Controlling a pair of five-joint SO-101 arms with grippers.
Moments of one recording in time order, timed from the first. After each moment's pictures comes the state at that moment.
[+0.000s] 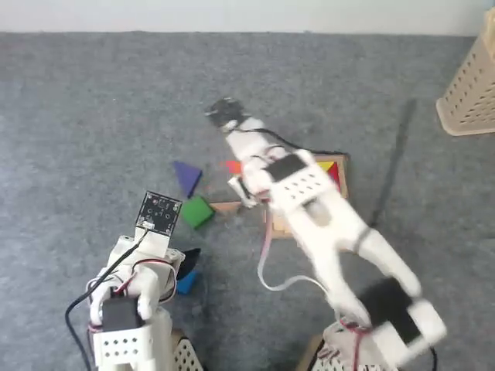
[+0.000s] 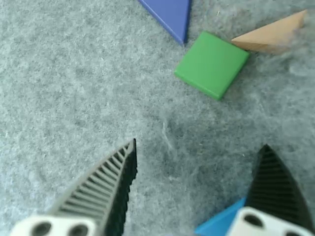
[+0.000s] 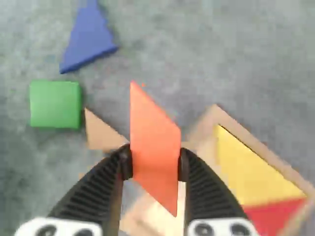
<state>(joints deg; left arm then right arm) -12.8 -103.6 96.8 73.1 -18.4 -33.8 -6.0 23.6 51.6 10.3</state>
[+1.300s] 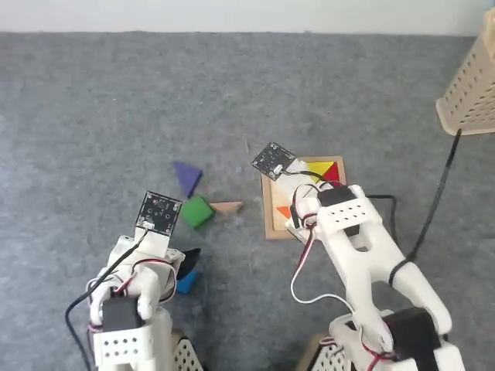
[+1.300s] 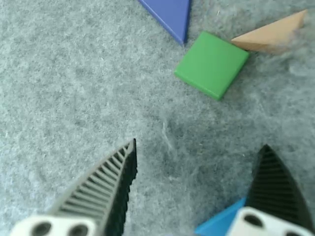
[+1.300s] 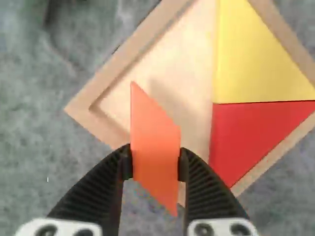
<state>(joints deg) -12.8 -103.6 96.8 73.1 -18.4 -21.9 -16.7 48.4 51.0 30.3</state>
